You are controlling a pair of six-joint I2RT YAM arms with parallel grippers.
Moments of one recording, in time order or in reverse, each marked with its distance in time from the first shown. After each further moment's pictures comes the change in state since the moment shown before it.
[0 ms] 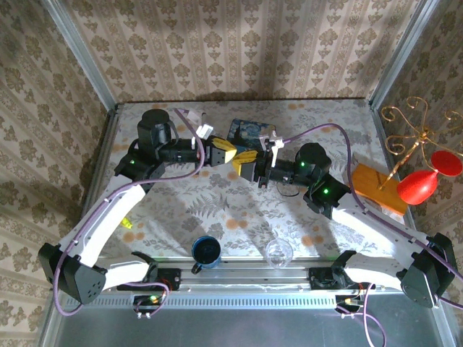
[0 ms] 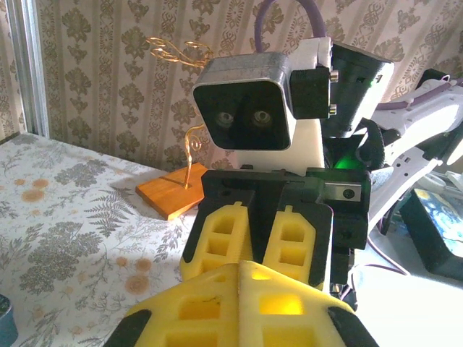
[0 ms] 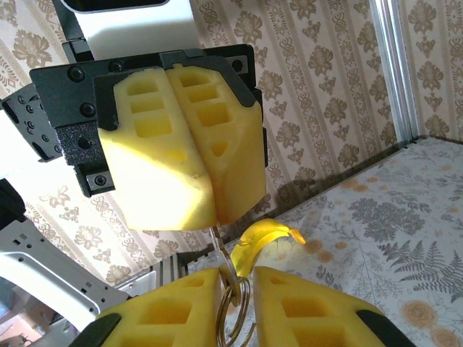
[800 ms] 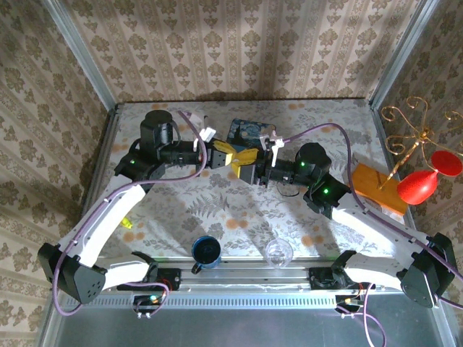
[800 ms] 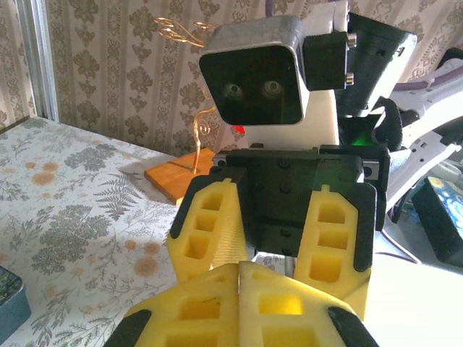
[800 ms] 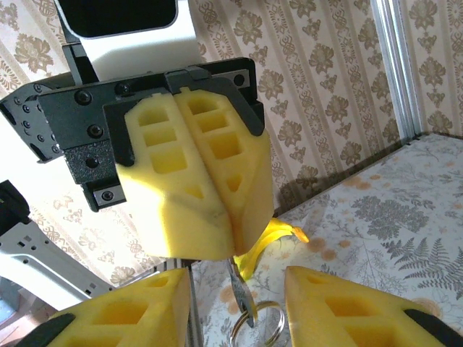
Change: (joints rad) left arm -0.007 0.001 0.011 -0.087 -0.038 0.068; right arm -0.001 0.000 0.000 0.000 -0.004 0.018
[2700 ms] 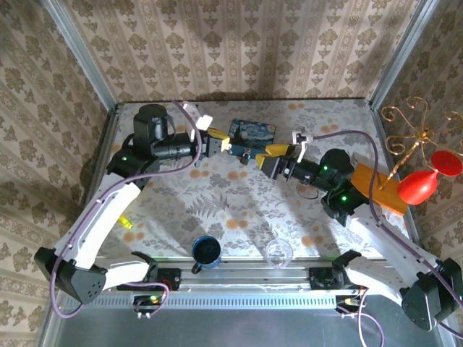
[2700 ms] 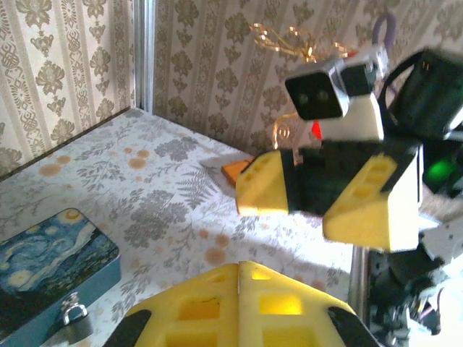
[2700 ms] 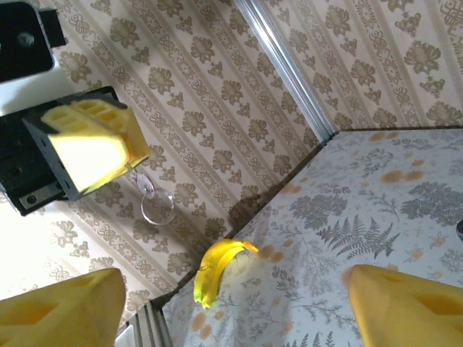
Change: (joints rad) left arm 0.010 -0.004 0.111 -0.168 -0.256 0.051; right arm -0.202 -0.167 -0.154 -0.011 0.058 0.172
